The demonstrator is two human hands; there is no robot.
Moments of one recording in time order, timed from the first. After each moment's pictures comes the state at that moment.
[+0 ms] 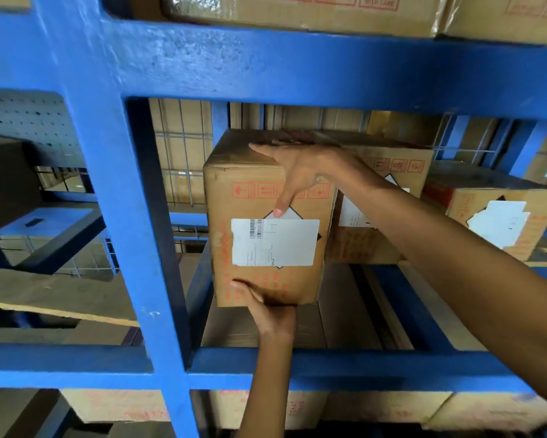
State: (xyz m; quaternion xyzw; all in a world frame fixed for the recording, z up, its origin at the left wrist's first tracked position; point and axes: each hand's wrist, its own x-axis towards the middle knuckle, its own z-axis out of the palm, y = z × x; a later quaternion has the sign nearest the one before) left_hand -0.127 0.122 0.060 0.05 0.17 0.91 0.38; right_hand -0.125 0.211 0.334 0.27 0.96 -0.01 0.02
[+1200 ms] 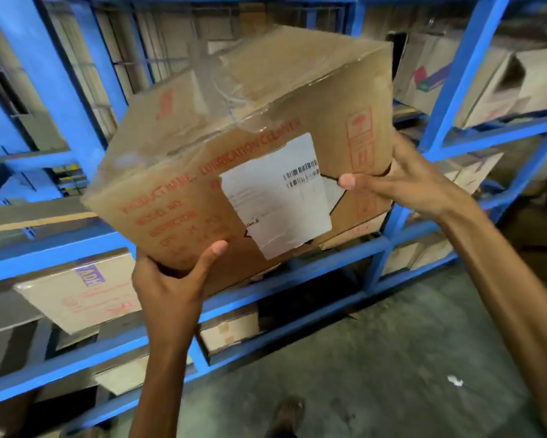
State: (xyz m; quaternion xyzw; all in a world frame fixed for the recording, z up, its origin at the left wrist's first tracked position) left_hand 0.009 -0.260 0.097 0.40 0.56 0.72 0.14; right_hand 0.292 -0.120 0.205 0.33 0.80 -0.33 -0.38
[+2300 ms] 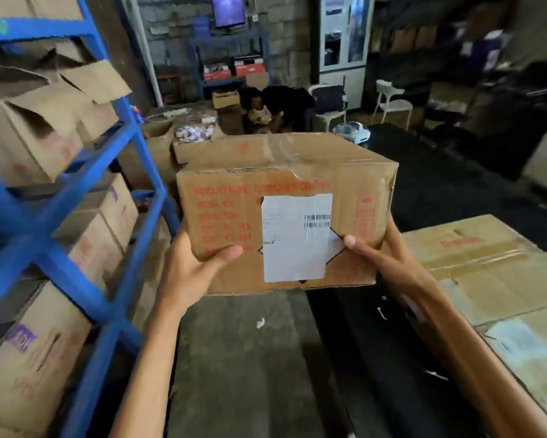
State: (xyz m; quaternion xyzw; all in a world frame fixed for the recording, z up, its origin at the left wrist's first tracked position) left_hand 0.490 -0.083 0.090 0.81 0.15 0.27 0.50; right_hand 0.645 -0.383 0.055 0.68 0.25 -0.06 -0.68
